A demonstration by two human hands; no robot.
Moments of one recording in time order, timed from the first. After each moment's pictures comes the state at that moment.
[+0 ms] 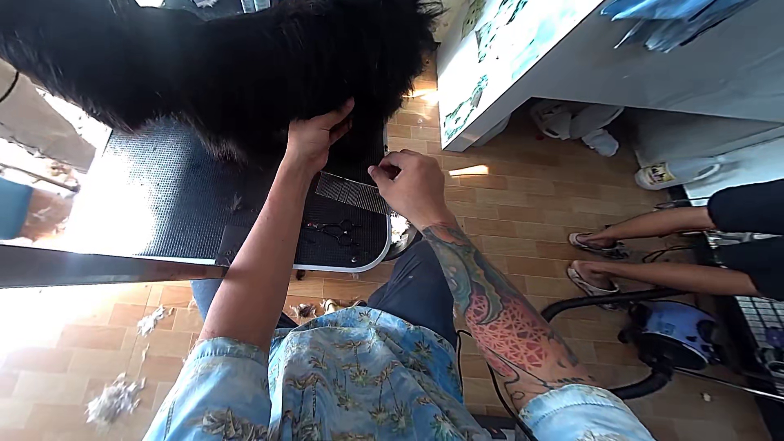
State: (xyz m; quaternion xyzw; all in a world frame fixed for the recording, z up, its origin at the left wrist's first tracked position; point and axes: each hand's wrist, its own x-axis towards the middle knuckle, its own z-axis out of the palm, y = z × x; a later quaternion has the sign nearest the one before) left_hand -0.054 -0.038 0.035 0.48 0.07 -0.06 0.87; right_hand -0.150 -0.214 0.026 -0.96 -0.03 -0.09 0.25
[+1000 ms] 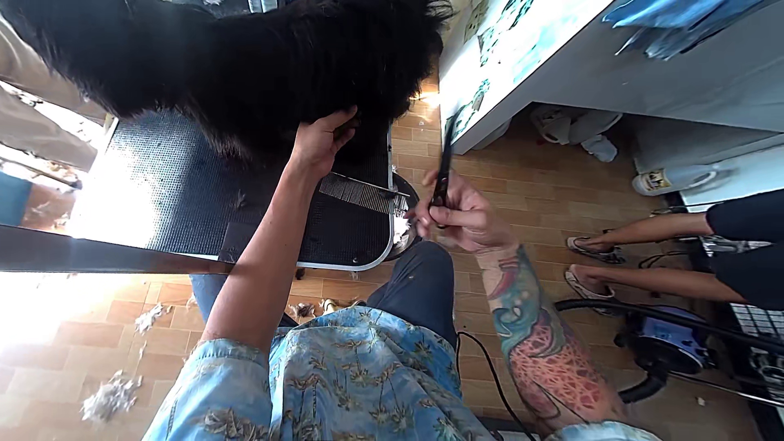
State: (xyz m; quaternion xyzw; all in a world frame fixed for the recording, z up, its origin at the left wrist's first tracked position) left_hand -0.062 -0.034 0.033 0.46 0.09 -0.10 0.88; right_hand -0.196 -0.293 0.026 -0.57 -0.16 0.19 0.78
